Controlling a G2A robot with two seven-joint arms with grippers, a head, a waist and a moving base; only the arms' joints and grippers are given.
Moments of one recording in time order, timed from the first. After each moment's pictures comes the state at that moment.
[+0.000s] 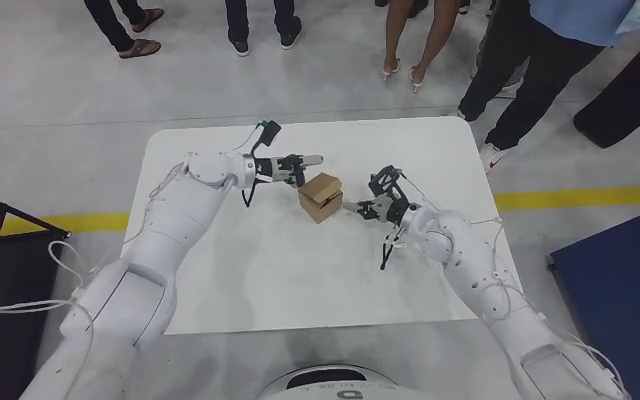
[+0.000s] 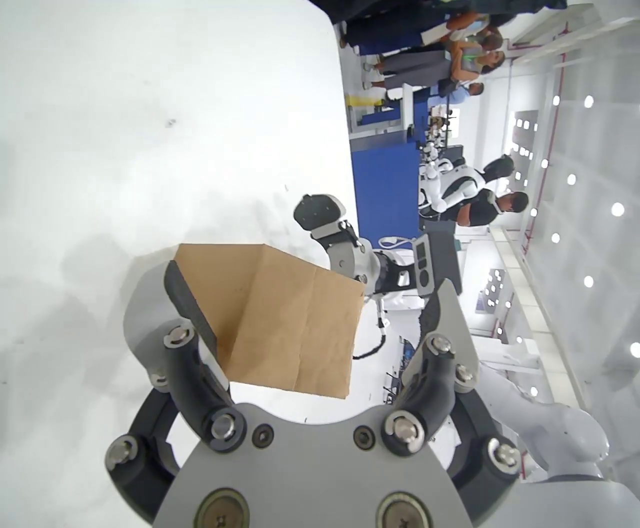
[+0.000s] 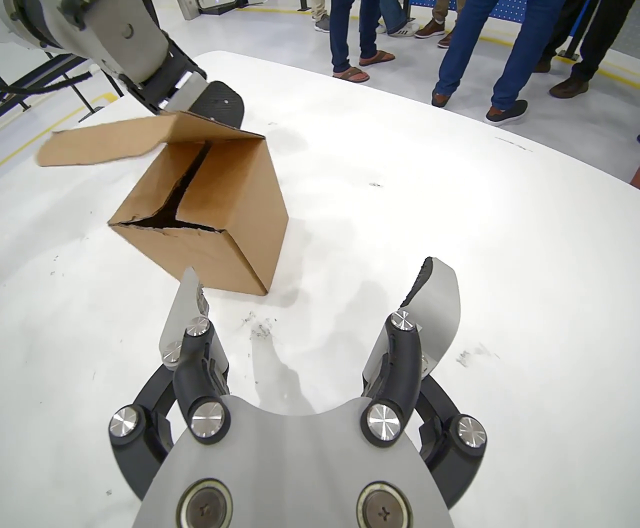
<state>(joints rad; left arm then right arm) 0.62 -1.35 -0.84 -0.58 -0.29 -0.41 -1.07 -1.15 -1.19 1.03 -1.16 -1.08 -0.55 0.05</state>
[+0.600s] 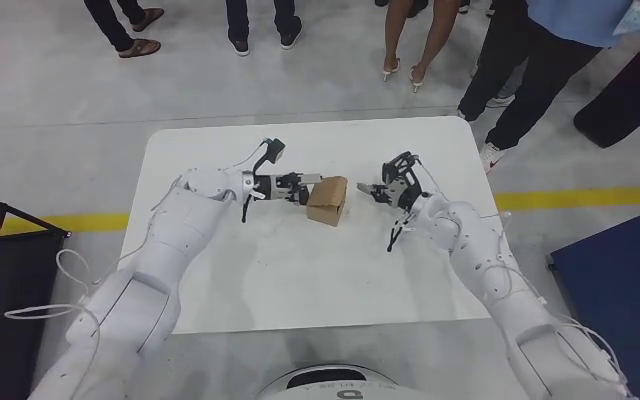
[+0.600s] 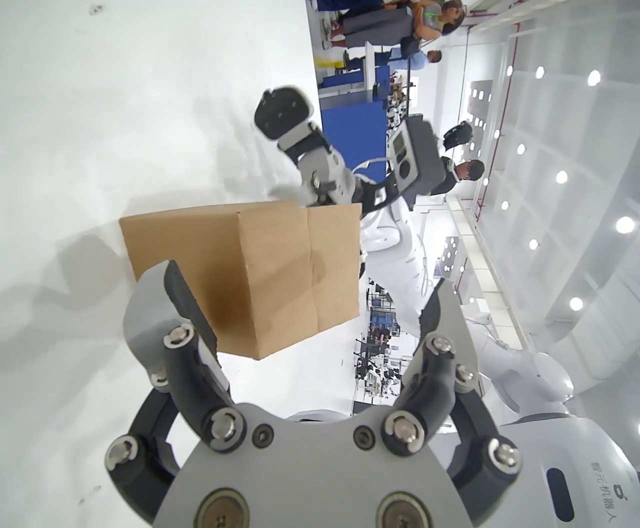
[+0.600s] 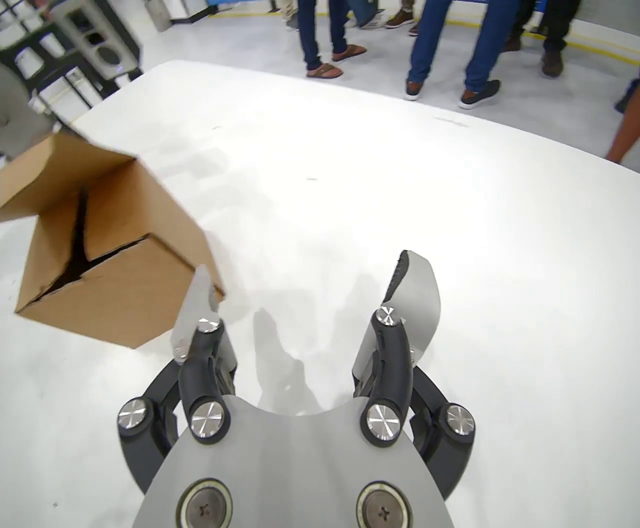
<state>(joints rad) 0.68 -1.35 -0.85 -0.57 -0.32 -0.48 -1.17 -1.04 -1.20 1.07 -0.96 -0.97 -0.57 0.00</state>
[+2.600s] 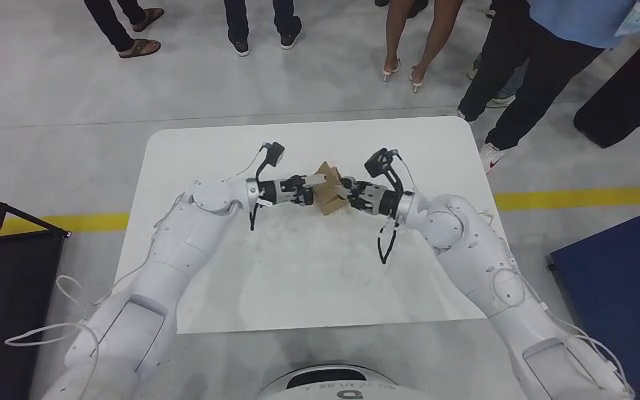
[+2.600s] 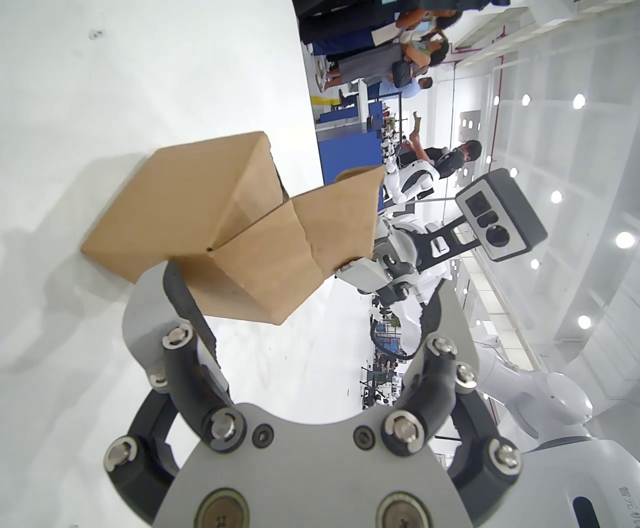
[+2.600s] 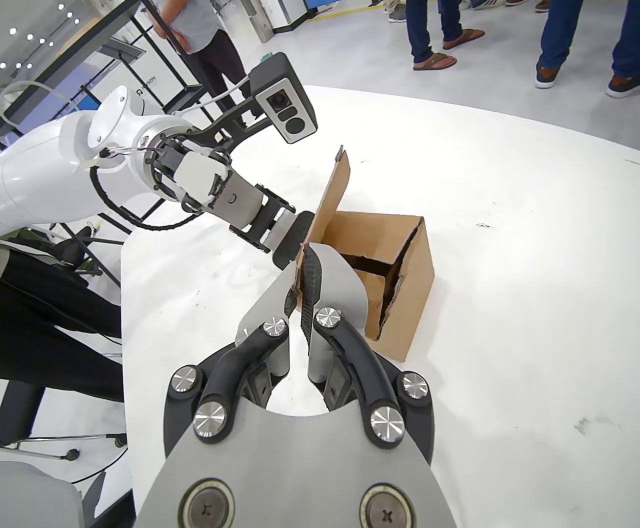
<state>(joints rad) 0.81 -1.32 -0.93 -0.77 -0.27 -0.43 -1.02 -1.11 -1.18 1.03 -1.28 -0.59 -0.62 0.42</state>
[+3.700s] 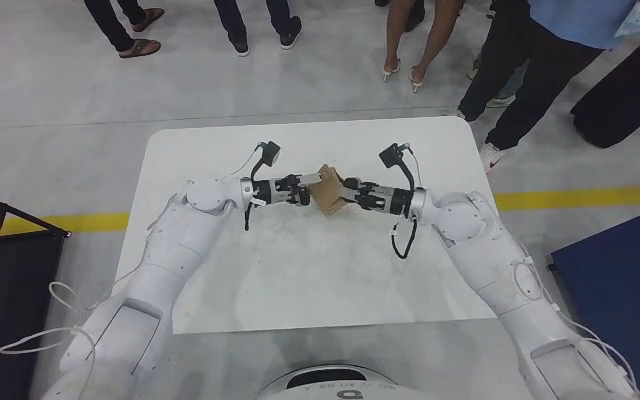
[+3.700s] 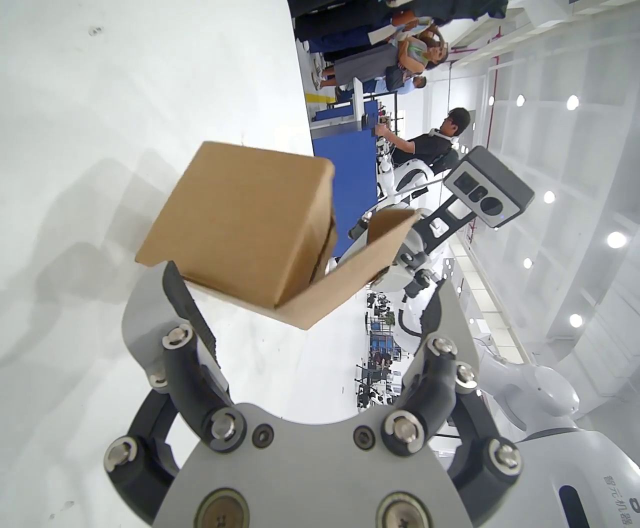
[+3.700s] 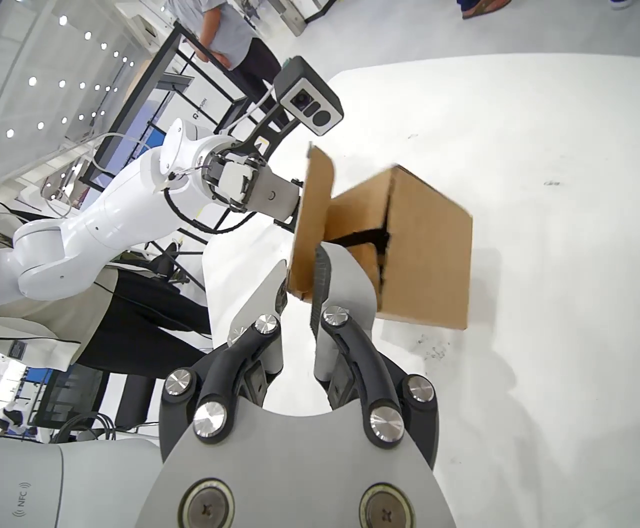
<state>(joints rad) 0.83 -1.30 -0.98 -0.81 -0.28 -0.39 -1.07 -1.13 -1.15 1.12 -1.31 -0.23 -0.63 0.68</state>
